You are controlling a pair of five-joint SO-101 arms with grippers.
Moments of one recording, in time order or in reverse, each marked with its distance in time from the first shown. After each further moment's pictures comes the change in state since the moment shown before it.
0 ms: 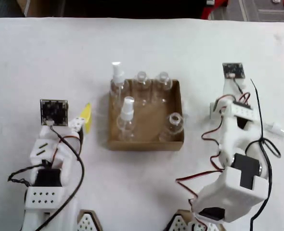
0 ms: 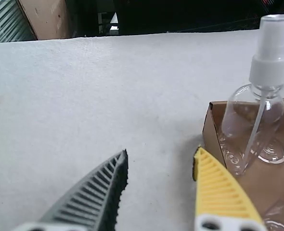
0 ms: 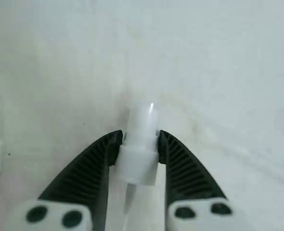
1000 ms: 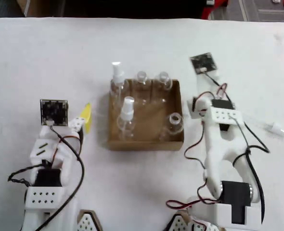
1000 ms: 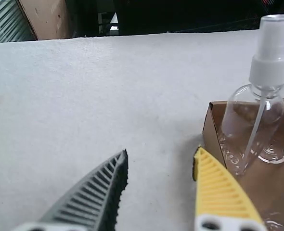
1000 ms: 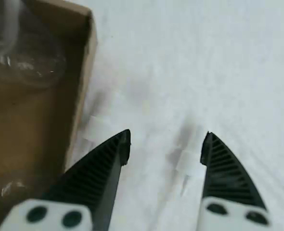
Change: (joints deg) left arm 0.0 0.0 0.0 0.0 0.0; right arm -14.2 -16.4 2.4 11.3 3.5
